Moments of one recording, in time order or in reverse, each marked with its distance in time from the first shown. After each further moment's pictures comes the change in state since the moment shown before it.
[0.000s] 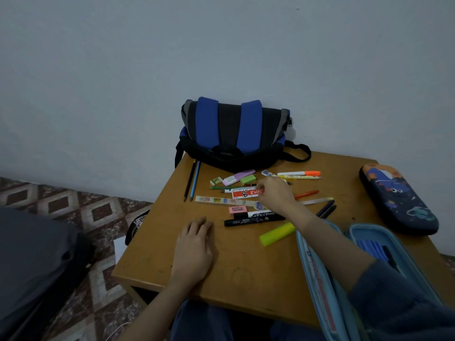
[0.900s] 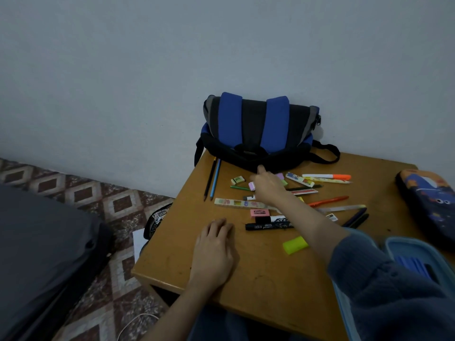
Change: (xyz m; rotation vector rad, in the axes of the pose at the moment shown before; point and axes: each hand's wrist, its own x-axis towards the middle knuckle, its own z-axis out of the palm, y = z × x) left_hand 0.000 0.000 0.000 -0.027 0.002 -0.004; right_hand 0.057 -0.044 0.035 -0.248 -0.106 -0.197
